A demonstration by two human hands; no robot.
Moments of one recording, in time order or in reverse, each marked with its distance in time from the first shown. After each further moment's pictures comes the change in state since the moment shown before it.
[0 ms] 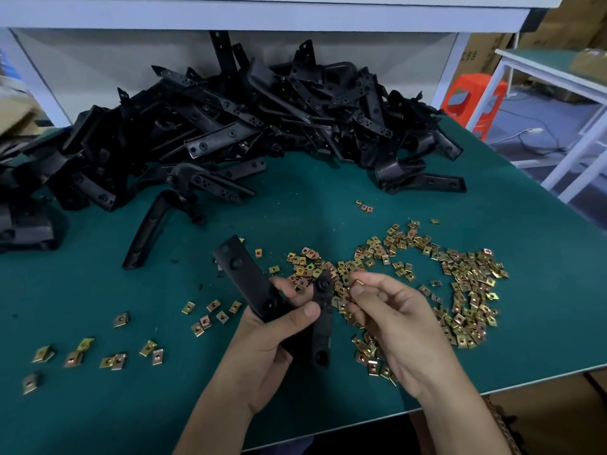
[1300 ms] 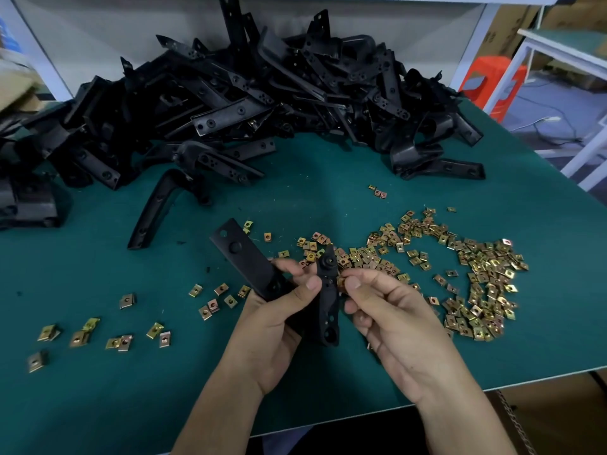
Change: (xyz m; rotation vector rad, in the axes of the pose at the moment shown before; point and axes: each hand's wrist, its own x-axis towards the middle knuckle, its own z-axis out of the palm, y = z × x) left_hand 0.007 -0.001 -0.007 -0.042 0.045 0.026; right_hand -0.012 -0.003 0.024 0.076 -0.084 0.139
